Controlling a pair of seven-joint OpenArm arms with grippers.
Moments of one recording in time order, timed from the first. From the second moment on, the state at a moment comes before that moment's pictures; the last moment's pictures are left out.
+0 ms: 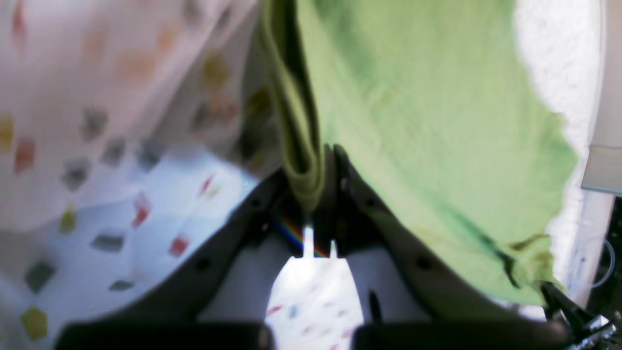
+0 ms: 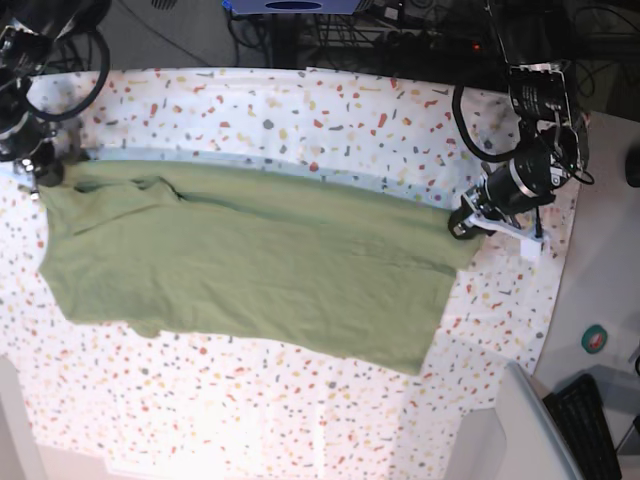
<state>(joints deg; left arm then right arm) 3.5 -10.7 -21.6 75.4 -45.5 -10.8 48.1 -6.9 5.2 46.2 73.2 47.4 0.3 -49.6</state>
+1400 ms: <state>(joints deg) 25.7 -10.6 -28.8 84.5 -54.0 -9.2 50.6 -20.6 5.0 50.2 72.2 52.3 7.1 -55.4</state>
